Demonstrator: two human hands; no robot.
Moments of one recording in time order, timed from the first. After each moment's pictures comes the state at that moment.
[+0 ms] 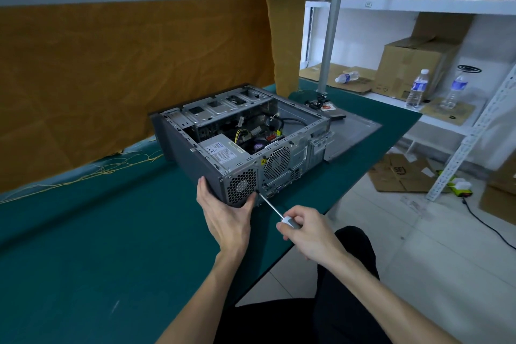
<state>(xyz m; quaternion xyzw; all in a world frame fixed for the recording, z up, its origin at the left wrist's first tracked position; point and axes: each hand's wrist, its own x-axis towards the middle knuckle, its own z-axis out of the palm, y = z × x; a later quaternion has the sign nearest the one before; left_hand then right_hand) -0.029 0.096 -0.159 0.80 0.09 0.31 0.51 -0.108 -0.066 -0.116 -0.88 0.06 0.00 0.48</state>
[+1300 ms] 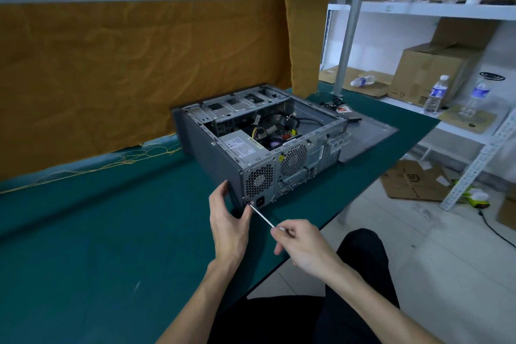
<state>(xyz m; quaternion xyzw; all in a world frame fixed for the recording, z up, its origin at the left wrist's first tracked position) -0.055 0.140 -0.171 0.79 -0.02 0.28 0.55 -0.126 -0.024 -0.114 -0.88 0.01 0.08 0.47</state>
